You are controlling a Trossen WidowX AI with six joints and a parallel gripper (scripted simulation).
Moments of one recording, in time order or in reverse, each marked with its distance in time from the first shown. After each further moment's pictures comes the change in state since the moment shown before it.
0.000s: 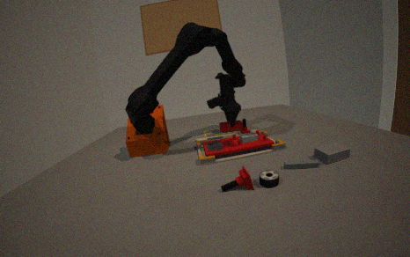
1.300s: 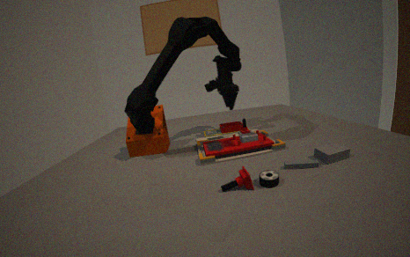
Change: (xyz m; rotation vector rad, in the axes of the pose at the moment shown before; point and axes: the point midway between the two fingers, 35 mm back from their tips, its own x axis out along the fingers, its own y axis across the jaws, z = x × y) arm -0.072 -0.005 -0.001 0.007 0.026 -0.009
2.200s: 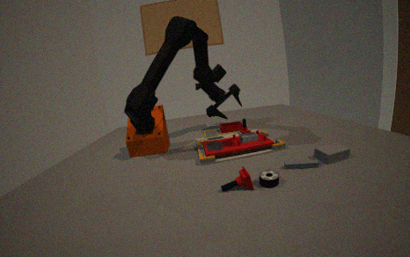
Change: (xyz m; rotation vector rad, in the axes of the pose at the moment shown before) arm 0.041 -0.064 -0.013 1.631 0.355 -0.657
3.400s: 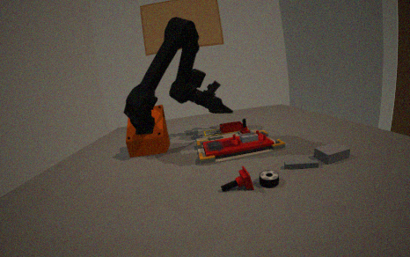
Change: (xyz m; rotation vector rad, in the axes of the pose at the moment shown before) arm -0.045 0.014 -0.063 1.325 -0.206 -0.364
